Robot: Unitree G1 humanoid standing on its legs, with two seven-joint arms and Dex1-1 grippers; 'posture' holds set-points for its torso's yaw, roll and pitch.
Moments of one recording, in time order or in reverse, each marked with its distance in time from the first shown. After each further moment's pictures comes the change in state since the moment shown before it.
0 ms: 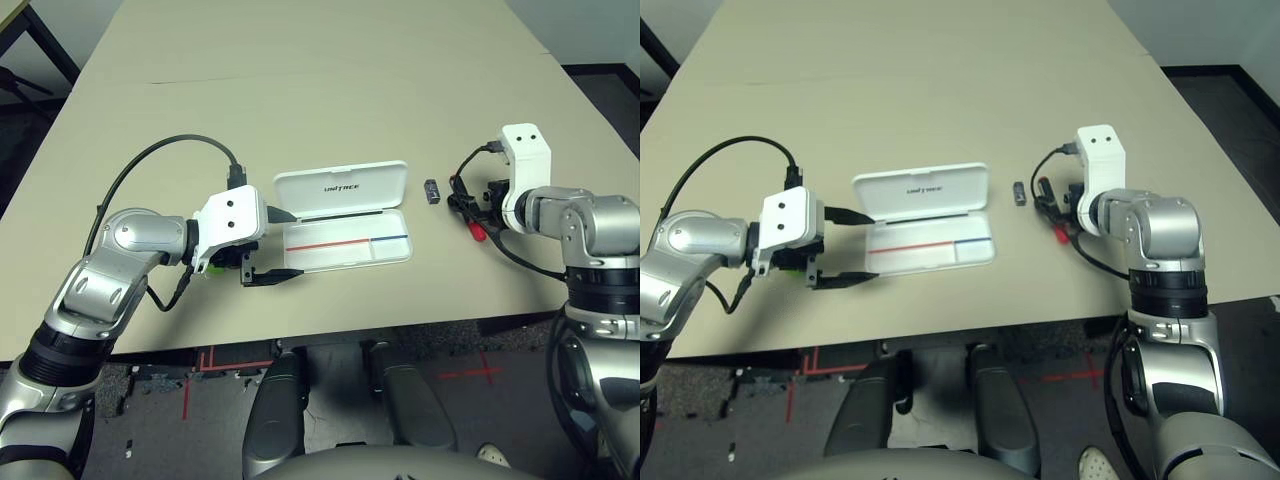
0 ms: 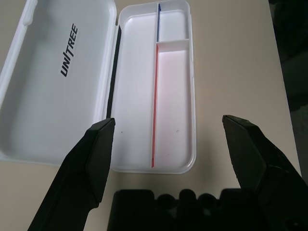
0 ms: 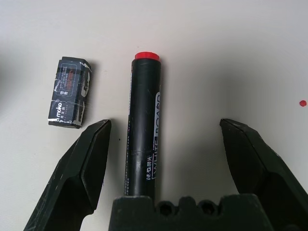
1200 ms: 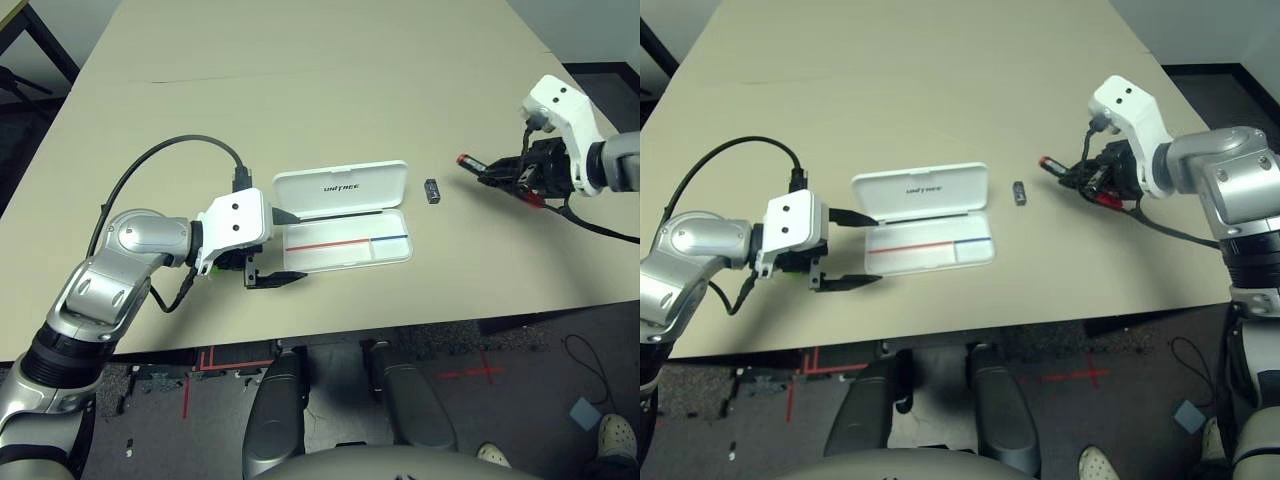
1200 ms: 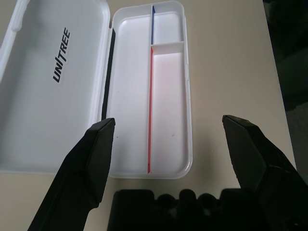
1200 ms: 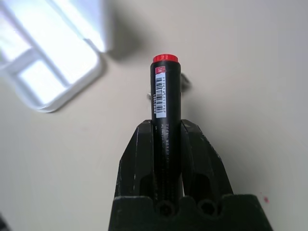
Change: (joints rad) left arm -0.003 0.001 -0.017 -0.020 0.000 0.007 0.000; right arm -0.206 -0.488 0.368 0.118 0.026 -0.563 0.962
